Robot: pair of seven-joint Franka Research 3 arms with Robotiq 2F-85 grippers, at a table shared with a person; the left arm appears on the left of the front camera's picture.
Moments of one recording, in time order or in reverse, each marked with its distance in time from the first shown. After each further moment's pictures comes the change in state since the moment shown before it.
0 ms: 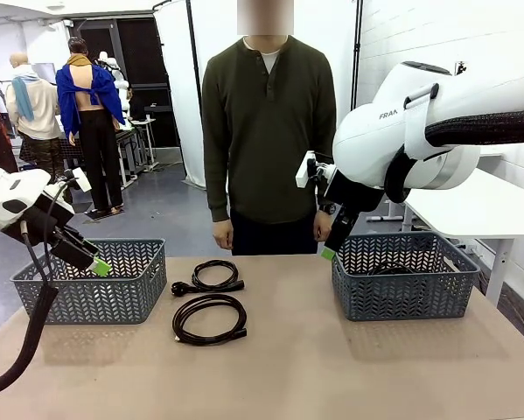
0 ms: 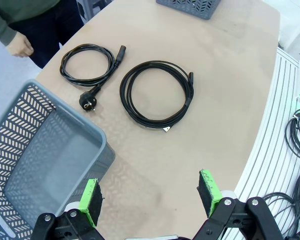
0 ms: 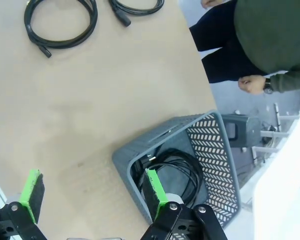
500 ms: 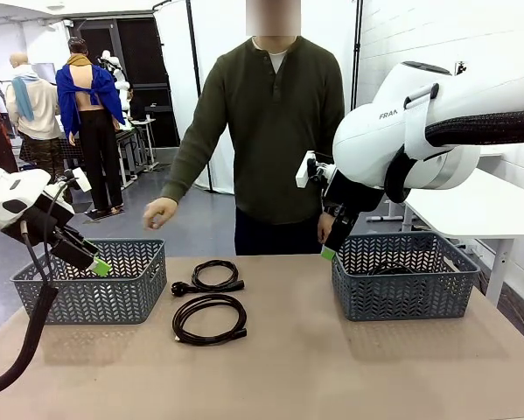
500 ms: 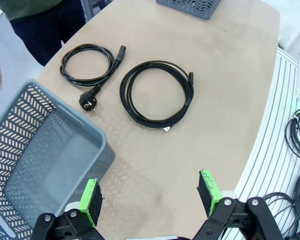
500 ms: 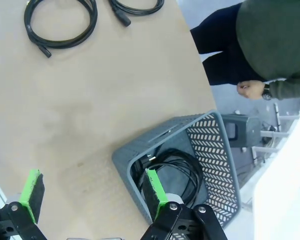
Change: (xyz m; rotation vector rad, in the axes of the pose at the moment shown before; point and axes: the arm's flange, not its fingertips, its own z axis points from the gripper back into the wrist) left arm 0.000 0.000 0.000 0.000 0.000 0.000; right arm 0.000 0.000 0.000 0.000 0.000 0.000
